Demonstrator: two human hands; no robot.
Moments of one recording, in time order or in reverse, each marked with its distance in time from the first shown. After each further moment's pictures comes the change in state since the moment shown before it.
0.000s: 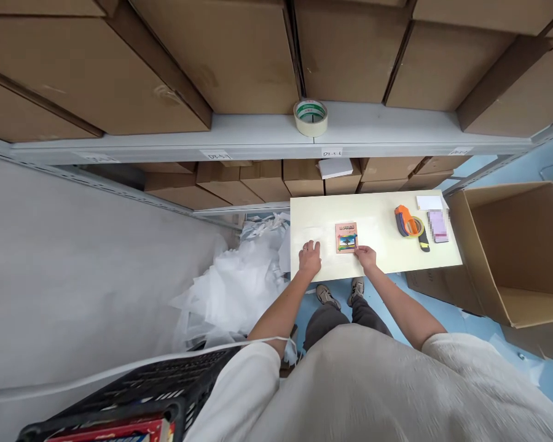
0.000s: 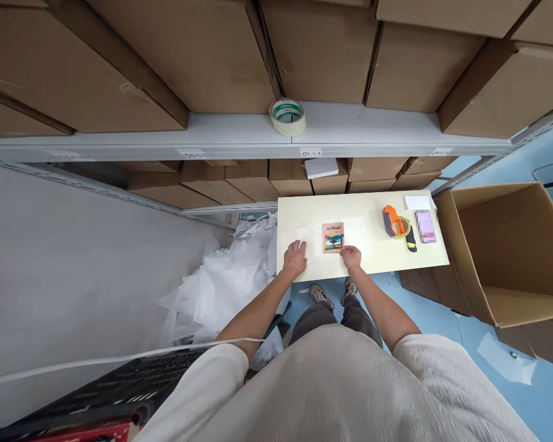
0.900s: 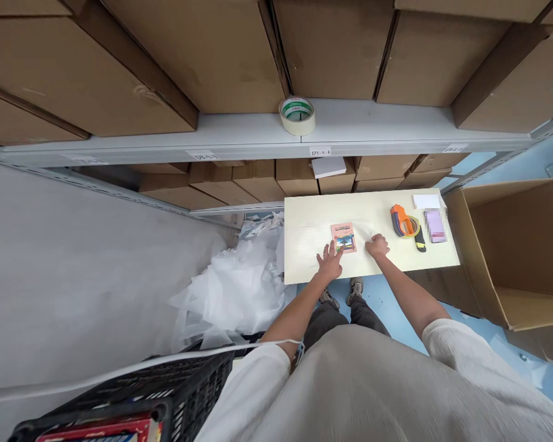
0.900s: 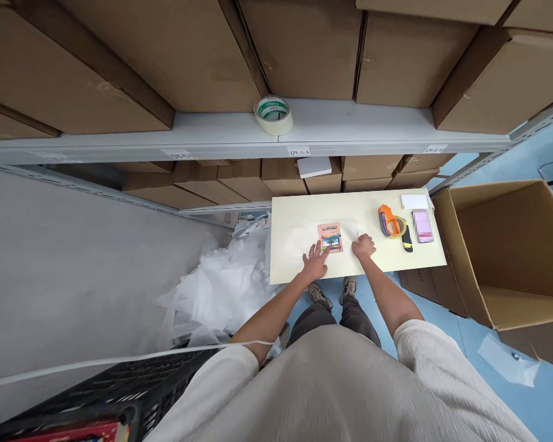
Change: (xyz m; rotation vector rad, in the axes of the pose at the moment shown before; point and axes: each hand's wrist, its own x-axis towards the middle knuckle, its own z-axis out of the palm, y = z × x) left_hand -0.002 0.094 0.019 -0.076 -0.265 0.081; right_hand 0.068 -0.031 -0.052 -0.795 0.127 -0.098
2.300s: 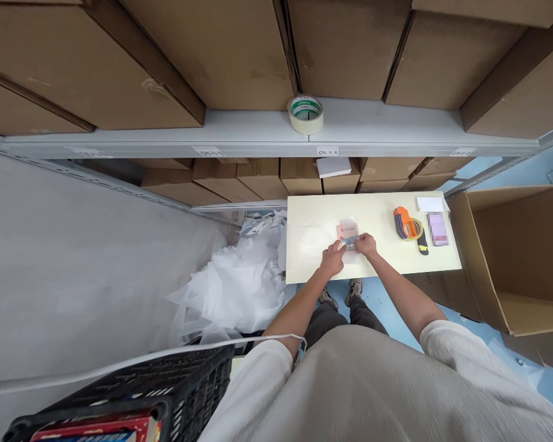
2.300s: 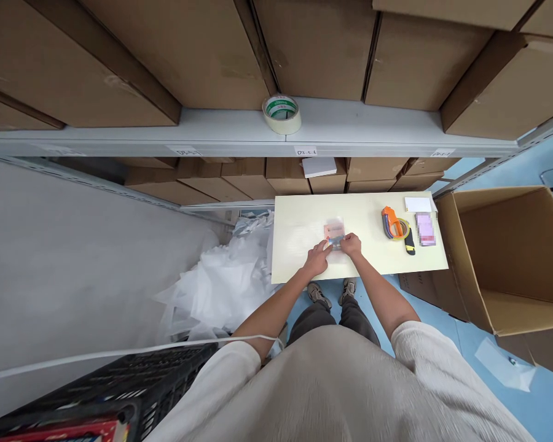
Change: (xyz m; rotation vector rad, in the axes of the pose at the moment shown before) left_hand 0.006 0.001 -0.017 -0.090 0.136 0.095; right_hand -0.012 -0.040 0.021 0.185 -0.136 -0.185
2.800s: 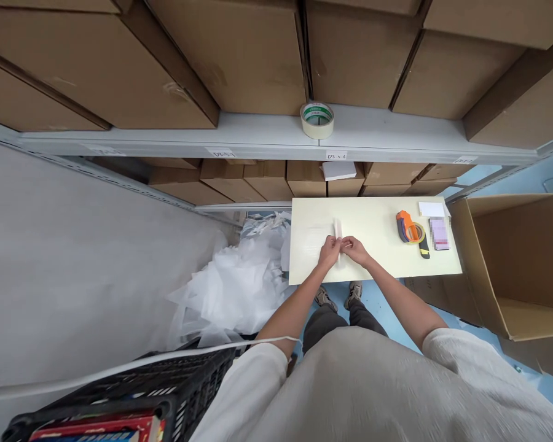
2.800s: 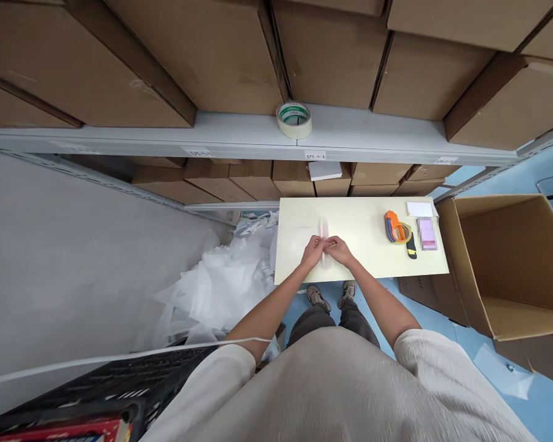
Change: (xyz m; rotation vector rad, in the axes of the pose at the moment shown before) left_hand 0.011 -0.011 -0.029 -0.722 0.277 -0.306; right_hand -0.046 -0.035 0.019 0.320 -0.337 -0.251
